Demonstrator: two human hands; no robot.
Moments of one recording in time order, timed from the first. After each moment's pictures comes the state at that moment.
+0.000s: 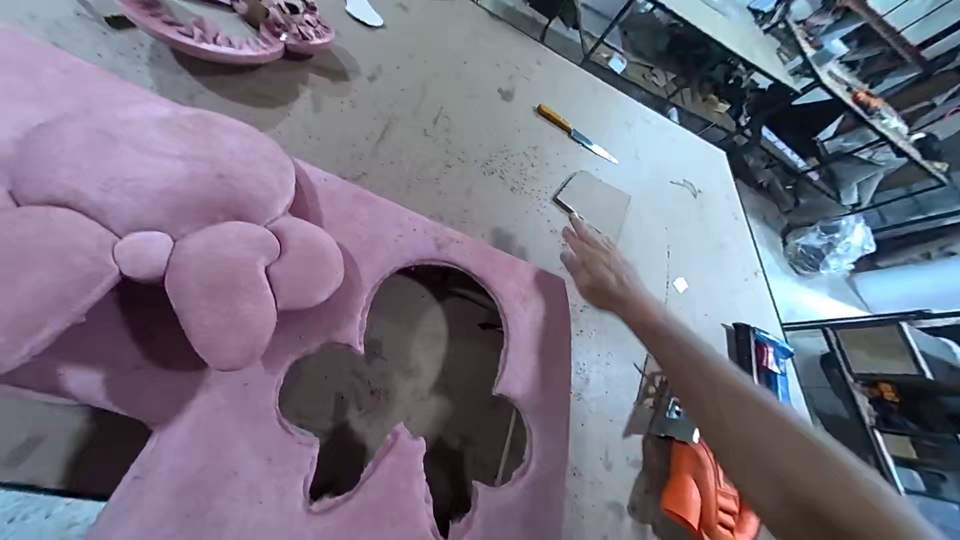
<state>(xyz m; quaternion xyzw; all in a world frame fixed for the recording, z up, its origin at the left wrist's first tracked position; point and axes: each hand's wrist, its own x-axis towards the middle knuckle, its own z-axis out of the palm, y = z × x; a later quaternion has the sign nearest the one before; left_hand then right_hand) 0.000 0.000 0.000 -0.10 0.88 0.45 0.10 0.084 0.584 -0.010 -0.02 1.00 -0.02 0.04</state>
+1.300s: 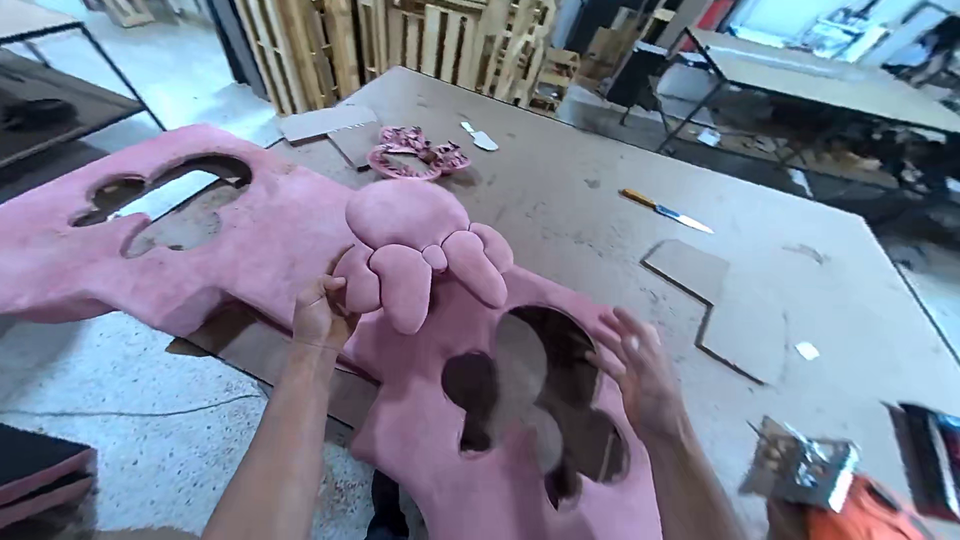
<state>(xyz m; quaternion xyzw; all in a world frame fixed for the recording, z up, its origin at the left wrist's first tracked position) -0.019 -0.026 0.012 0.01 0.45 0.89 0.04 0.156 0.364 0.024 0.14 0.75 -0.63 -0.13</state>
